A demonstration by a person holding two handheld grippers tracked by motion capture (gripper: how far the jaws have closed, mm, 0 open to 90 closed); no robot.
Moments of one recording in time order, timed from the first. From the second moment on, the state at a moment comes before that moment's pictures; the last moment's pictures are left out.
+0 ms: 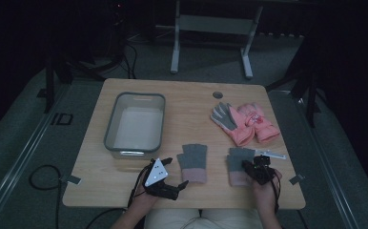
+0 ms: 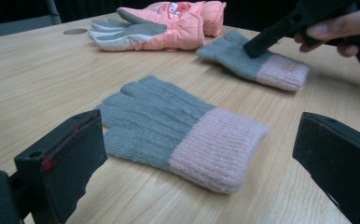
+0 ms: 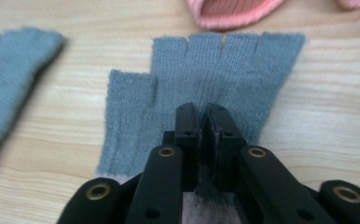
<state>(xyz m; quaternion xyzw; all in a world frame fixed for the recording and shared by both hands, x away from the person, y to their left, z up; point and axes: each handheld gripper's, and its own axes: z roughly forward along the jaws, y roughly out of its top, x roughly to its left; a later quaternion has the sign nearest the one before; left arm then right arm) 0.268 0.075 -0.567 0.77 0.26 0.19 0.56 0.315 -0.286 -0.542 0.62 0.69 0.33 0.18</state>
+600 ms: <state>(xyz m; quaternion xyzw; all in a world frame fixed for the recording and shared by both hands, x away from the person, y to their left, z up) 0.268 0.073 -0.567 0.77 0.25 0.19 0.56 0.326 -0.304 -0.526 0.52 0.76 0.34 0.18</state>
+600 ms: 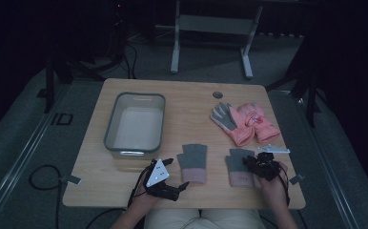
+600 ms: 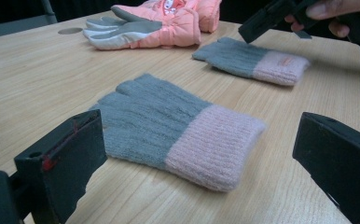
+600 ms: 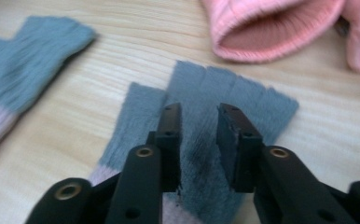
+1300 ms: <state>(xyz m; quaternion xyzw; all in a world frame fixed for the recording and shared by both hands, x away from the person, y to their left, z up) 0.268 0.074 -0.567 0.77 0.25 0.18 0.56 0.332 -0.307 -0.541 0.43 0.84 0.30 0.15</state>
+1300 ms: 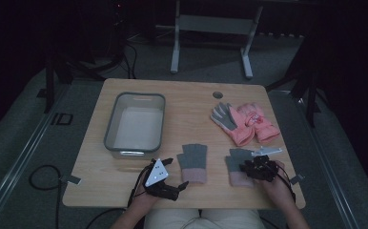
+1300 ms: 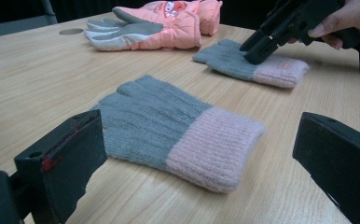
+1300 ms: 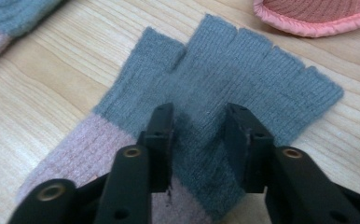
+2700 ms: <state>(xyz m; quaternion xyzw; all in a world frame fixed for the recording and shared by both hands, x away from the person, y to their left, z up) 0.268 0.075 -0.567 0.77 0.25 0.18 0.56 0.326 -0.247 -0.446 0.43 0.79 0.39 0.18</state>
